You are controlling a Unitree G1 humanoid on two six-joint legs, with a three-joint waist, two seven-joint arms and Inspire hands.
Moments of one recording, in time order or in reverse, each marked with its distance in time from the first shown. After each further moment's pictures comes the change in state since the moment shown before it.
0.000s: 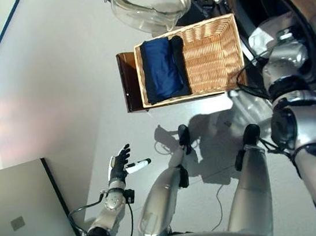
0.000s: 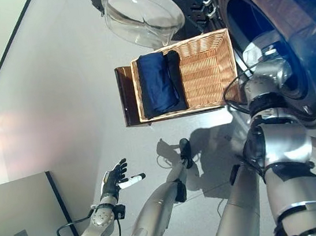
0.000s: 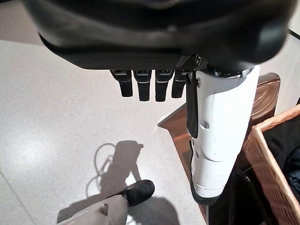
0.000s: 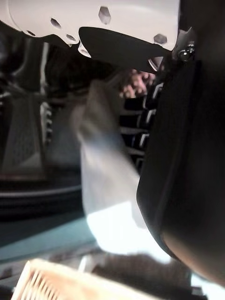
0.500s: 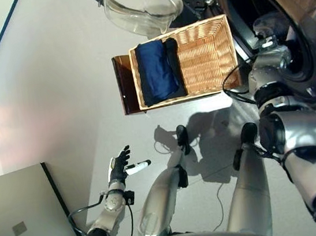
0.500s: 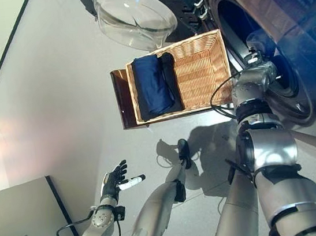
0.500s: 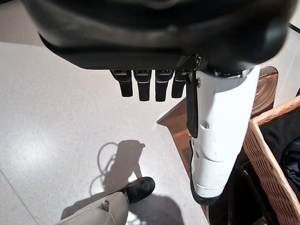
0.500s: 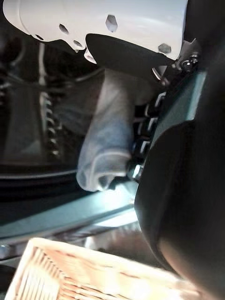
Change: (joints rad) left arm 0.001 -0.002 0.001 0.017 0.000 0.000 -0.003; right arm 0.032 0.035 0.004 -0.025 0.031 0.002 0.042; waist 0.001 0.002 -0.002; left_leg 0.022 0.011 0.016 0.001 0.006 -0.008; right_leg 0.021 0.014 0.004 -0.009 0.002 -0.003
